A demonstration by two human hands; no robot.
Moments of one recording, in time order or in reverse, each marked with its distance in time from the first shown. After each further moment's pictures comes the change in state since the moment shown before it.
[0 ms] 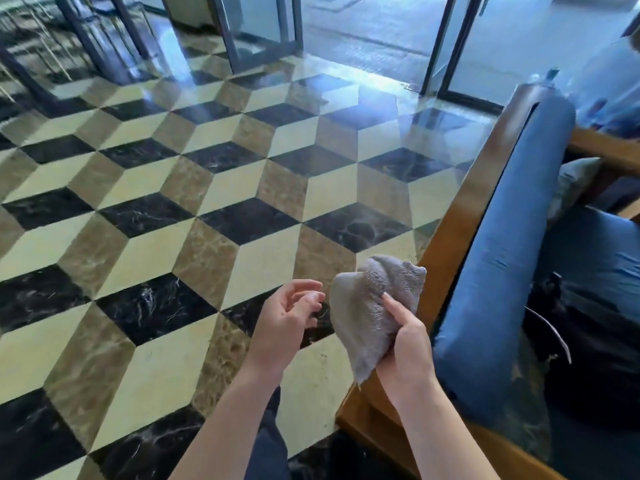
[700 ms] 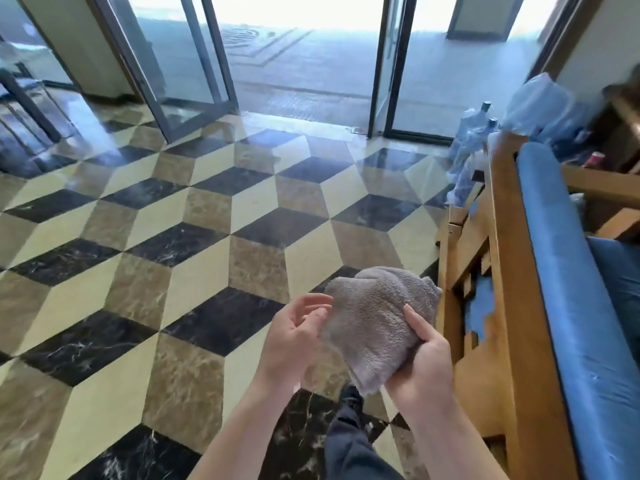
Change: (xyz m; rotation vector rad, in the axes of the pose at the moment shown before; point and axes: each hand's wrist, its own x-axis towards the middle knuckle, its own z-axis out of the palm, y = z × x) left_hand 0.383 0.106 -0.094 0.037 -0.265 0.035; right_hand 0.224 -0.107 0.272 0.472 0.062 -0.182
